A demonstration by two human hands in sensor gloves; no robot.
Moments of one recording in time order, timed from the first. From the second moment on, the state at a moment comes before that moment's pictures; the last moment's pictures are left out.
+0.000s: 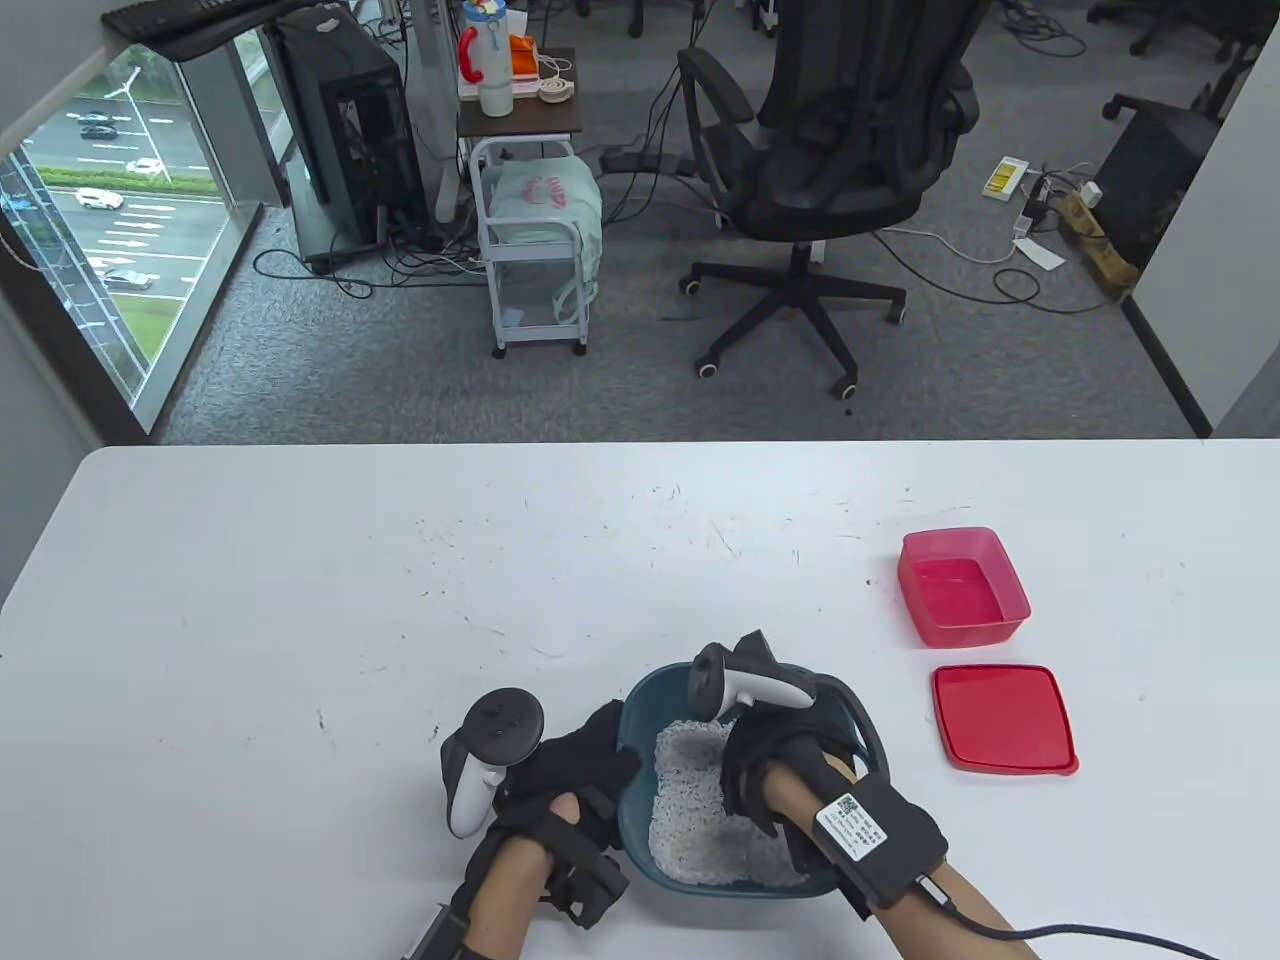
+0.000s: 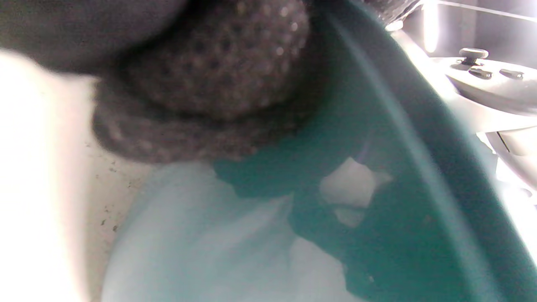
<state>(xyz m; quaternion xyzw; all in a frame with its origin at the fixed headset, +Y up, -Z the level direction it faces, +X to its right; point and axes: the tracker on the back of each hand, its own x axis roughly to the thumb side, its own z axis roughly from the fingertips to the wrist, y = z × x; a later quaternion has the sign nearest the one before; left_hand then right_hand) -0.131 -0.788 -0.333 -0.18 -0.08 0.54 0.82 0.080 -0.749 -0.358 -0.08 -0.44 -0.89 0.07</state>
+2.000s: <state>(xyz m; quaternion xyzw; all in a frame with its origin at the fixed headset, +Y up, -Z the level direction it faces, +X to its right) -0.131 -0.786 -0.332 -0.18 -0.10 0.54 0.82 0.066 -0.751 -0.388 -0.15 -0.45 -0.83 -0.27</state>
